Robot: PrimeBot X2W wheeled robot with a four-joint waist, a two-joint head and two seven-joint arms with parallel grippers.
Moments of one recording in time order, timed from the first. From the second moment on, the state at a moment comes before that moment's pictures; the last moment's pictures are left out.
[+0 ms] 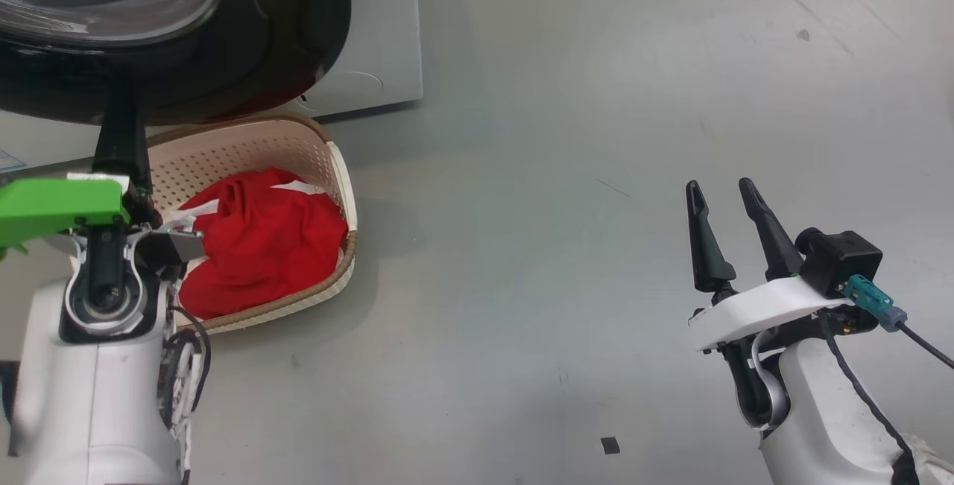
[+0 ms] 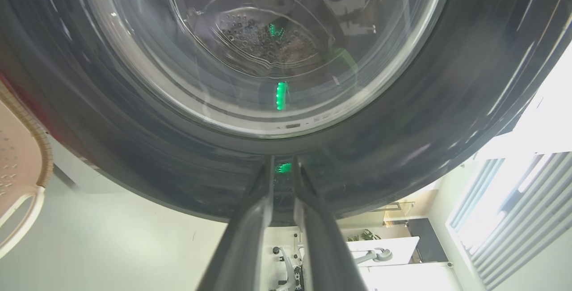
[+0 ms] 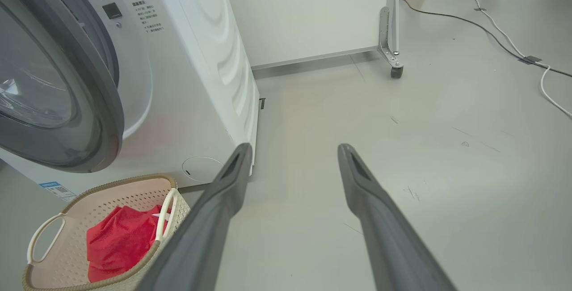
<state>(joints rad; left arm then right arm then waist) -0.55 0.04 0.05 0.35 -1.58 -0.12 0.04 -0.27 -0.05 0.16 0.37 0.38 0.10 -0.26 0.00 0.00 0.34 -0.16</state>
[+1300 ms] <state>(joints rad) -0.20 0.20 -0.13 0.27 -1.05 -0.12 -0.26 -0.20 -0.05 0.16 0.38 0.38 0.10 -0.26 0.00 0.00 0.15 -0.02</state>
